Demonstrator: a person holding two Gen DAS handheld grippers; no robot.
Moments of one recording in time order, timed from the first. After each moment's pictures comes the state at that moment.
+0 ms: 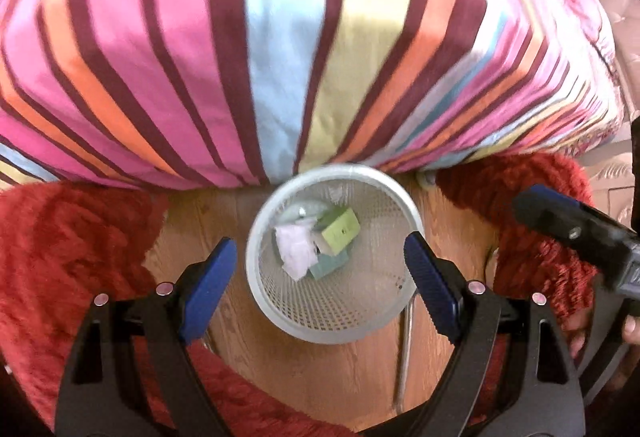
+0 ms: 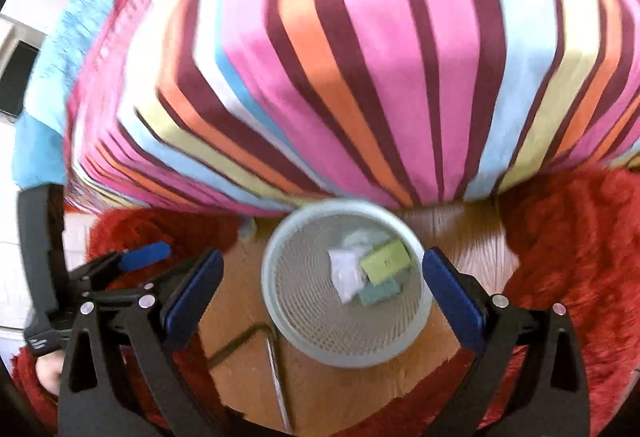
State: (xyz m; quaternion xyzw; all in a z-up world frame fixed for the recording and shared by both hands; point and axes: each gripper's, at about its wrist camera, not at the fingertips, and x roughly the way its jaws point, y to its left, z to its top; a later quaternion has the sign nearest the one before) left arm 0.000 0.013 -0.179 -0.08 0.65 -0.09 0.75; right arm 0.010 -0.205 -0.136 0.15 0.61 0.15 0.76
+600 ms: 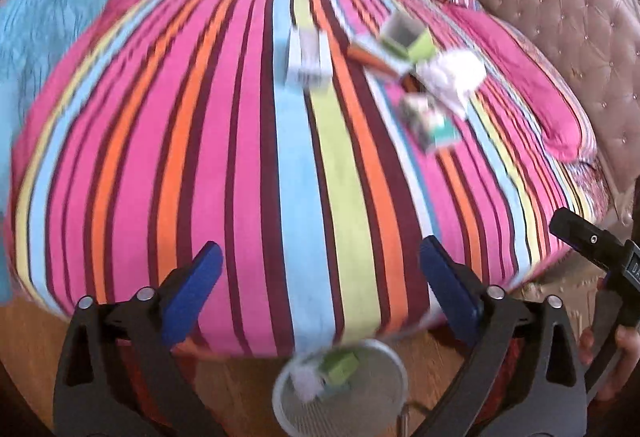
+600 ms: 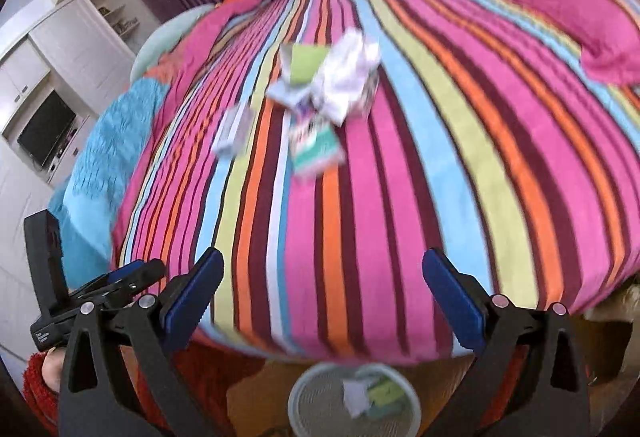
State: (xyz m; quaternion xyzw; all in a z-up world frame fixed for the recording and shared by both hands) left arm 0.114 0.043 -0.042 -0.09 0.48 -0.06 0.87; right arm 0.106 -0.235 -0.038 0.17 0.44 0.15 0.87
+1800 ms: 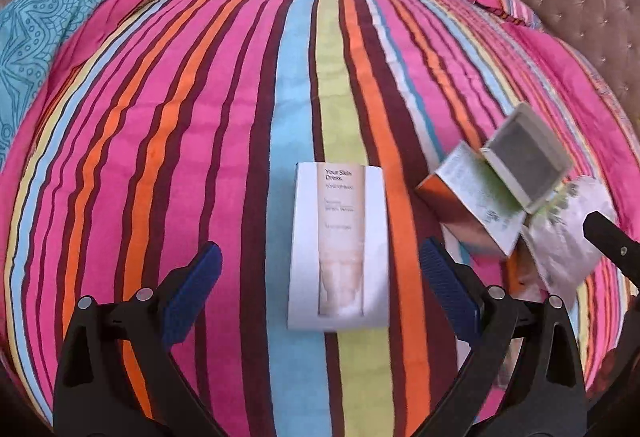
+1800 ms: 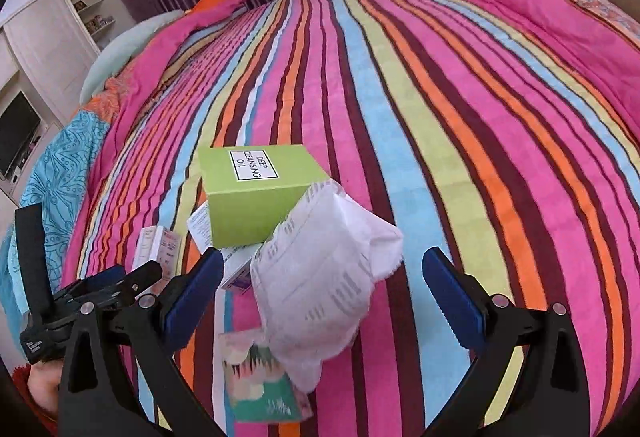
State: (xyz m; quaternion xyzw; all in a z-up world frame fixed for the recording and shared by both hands) left arm 0.329 0.040 -0.078 -0.06 0.50 0.01 0.86; right arm 0.292 -0.220 -0.052 0.13 0.44 0.11 0.88
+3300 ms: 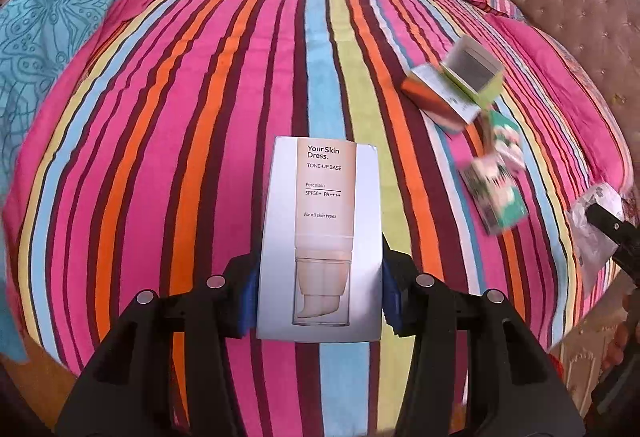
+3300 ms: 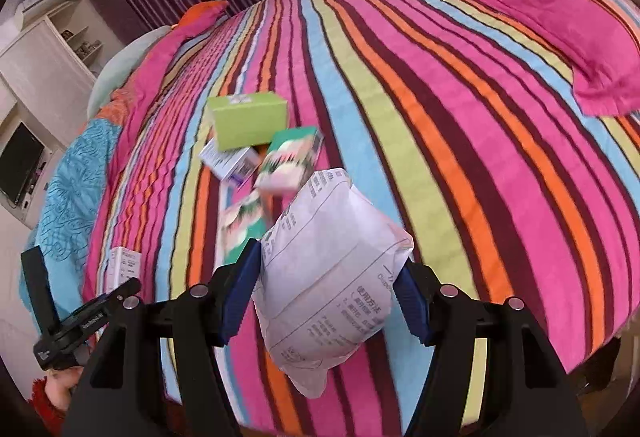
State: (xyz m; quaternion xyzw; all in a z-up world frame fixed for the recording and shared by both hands) left arm 0.184 0.058 -0.057 -0.08 0.51 -0.01 0.86; right arm 0.172 -0.272 -0.040 0.19 0.45 0.09 0.87
